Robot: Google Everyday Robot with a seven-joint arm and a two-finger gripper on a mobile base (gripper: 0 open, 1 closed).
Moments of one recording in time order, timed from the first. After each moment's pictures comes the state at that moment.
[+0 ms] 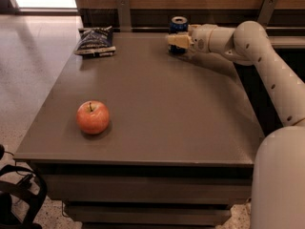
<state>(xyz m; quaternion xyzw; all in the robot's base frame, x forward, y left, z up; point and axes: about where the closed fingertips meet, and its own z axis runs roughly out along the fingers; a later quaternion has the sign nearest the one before) 0.850 -0.111 0.873 -0.33 0.68 0.25 0.60</state>
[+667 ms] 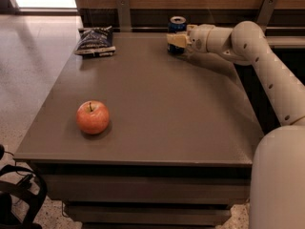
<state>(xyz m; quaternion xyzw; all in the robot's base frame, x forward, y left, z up) 0.851 -0.104 0.871 -0.34 0.68 0.25 0.60</state>
